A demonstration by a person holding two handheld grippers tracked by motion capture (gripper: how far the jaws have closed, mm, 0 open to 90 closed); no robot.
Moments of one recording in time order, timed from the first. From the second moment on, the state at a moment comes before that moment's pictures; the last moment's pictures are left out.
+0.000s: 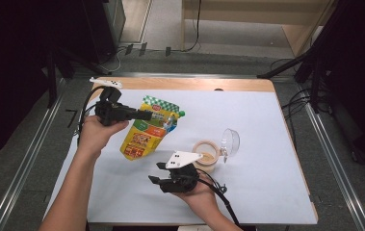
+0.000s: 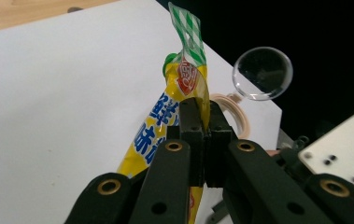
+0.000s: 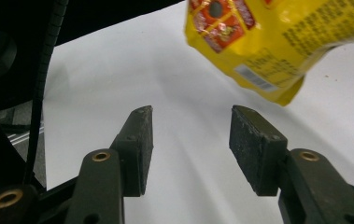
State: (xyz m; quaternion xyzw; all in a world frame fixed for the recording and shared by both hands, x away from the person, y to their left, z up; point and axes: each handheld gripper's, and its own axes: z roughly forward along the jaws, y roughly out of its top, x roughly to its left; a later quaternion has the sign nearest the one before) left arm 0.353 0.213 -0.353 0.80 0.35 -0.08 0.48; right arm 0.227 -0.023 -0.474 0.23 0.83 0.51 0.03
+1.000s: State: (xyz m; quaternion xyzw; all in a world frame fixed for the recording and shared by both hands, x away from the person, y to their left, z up) left arm 0.364 0.219 -0.370 0.80 0.36 -0.04 0.48; right arm 0.228 -0.026 -0.475 0.23 0.83 0.50 0.03
